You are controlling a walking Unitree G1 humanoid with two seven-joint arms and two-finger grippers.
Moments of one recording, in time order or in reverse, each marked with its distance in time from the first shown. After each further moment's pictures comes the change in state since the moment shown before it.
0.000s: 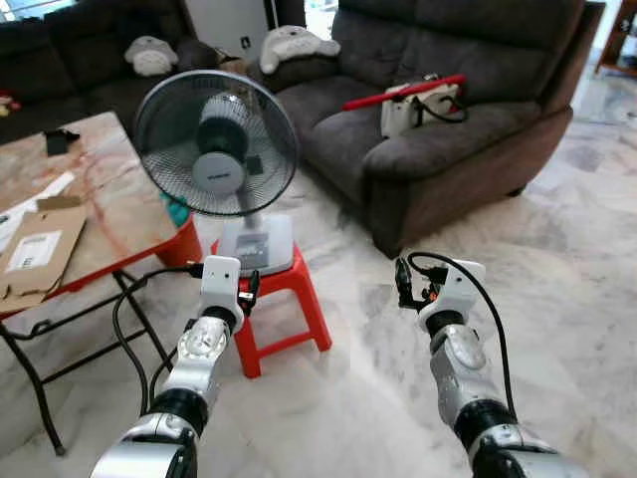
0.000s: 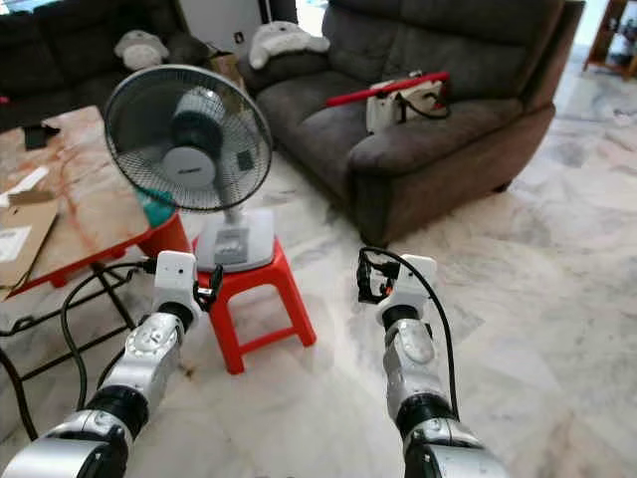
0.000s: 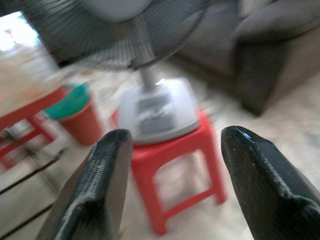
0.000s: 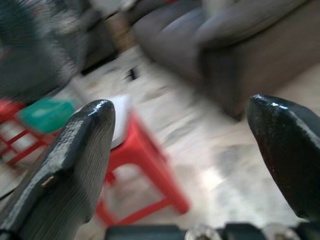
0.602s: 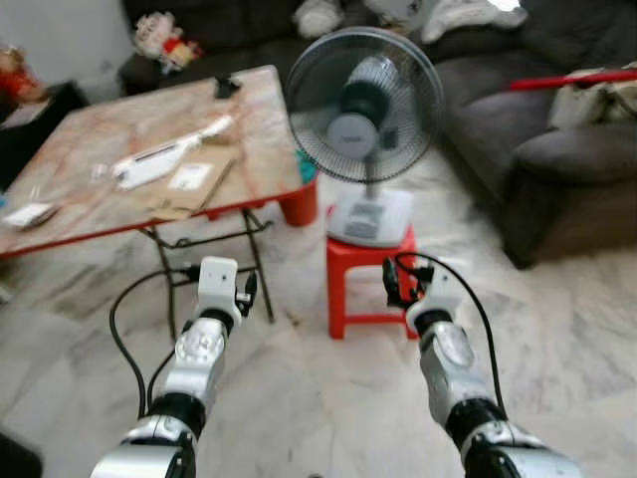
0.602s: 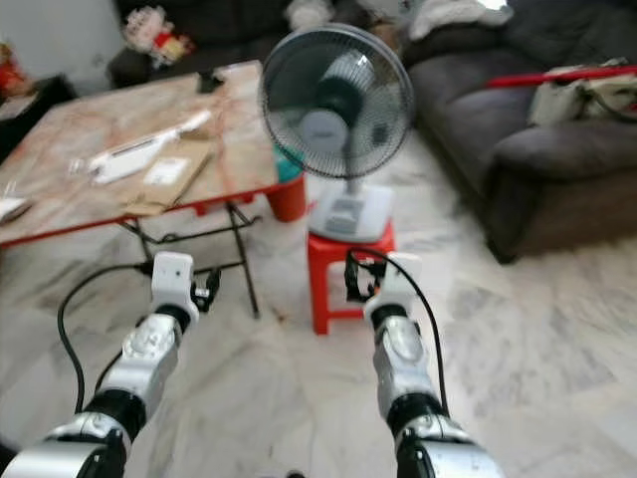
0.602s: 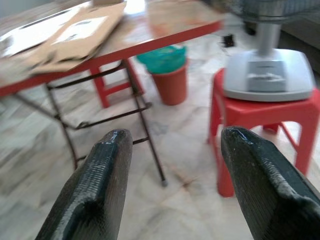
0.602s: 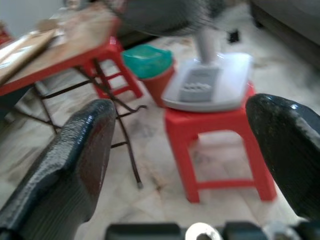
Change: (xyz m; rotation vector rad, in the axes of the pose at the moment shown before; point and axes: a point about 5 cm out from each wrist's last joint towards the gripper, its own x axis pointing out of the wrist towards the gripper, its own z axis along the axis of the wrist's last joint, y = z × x) left arm -0.002 0.002 -0.002 -0.001 -0.002 0.011; right arm 0.001 0.005 -0.002 -0.010 0.016 0.020
